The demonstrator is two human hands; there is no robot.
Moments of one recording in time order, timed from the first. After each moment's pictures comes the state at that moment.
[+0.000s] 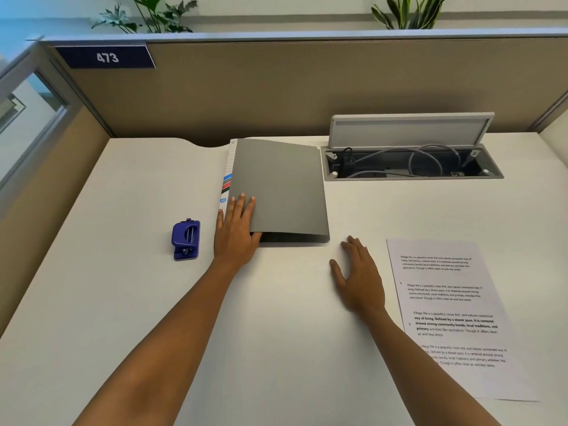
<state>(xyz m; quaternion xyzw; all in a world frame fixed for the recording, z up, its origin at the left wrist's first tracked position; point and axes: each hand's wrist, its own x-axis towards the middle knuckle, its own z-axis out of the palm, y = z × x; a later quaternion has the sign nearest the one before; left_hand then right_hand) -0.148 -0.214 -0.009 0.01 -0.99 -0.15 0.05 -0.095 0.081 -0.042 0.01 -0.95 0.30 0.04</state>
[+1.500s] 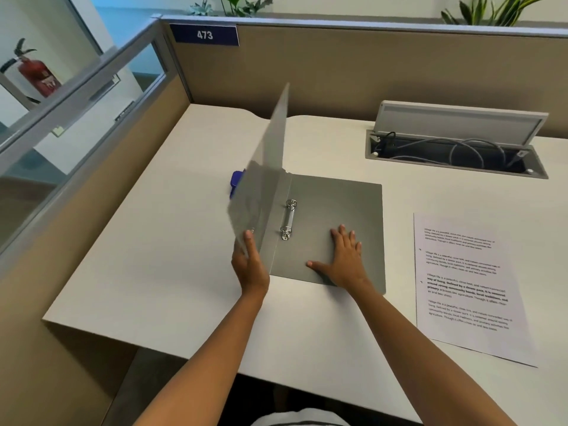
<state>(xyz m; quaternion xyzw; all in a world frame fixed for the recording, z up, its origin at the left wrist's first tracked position) 0.075 -0.150 0.030 0.35 -0.60 -0.65 0.30 -0.016 0.020 -0.024 0.12 -0.95 0.25 -0.15</state>
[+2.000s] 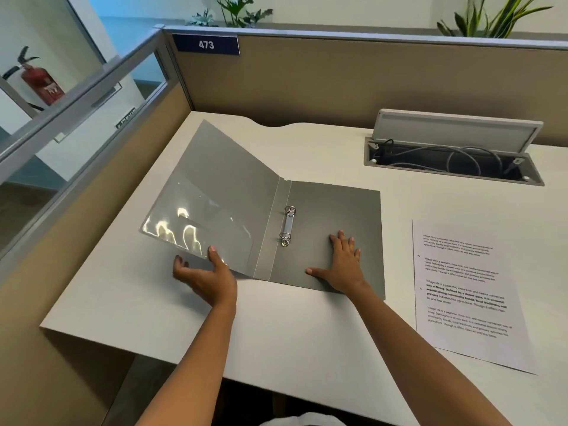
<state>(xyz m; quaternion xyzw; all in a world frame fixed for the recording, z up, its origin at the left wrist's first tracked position) 0.095 -0.212 0.007 0.49 -0.59 -0.49 0.40 -0.019 0.017 -0.016 0.11 -0.95 0.24 -0.17</state>
